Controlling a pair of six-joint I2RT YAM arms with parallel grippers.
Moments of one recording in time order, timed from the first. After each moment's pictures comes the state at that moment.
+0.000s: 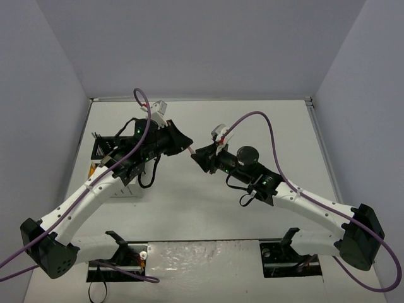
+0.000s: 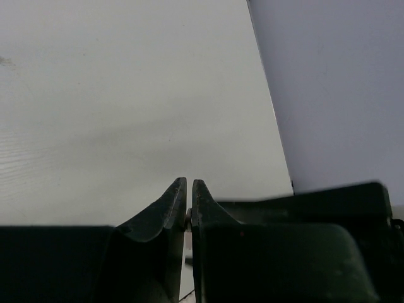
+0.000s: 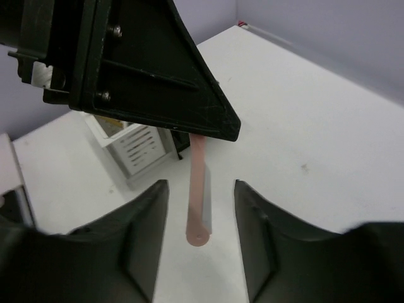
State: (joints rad) left arm -0.63 1.19 1.19 -0.36 0.07 -0.77; right arm 0.85 1.18 0.78 0.35 -0.10 0.12
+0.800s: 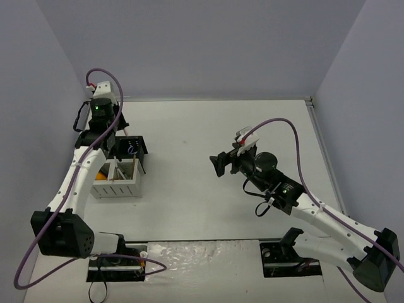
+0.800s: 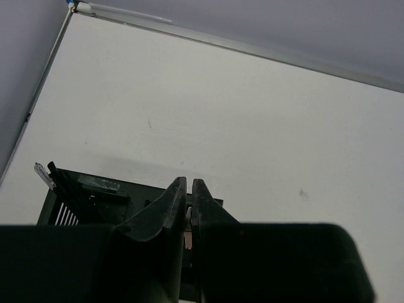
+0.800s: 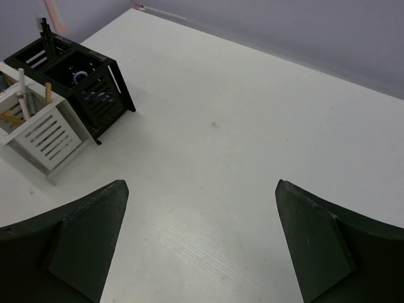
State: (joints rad) left arm -0.10 1.32 1.27 -0.35 -0.17 -0.24; right arm 0.79 0.96 0.71 0.13 0.16 0.09
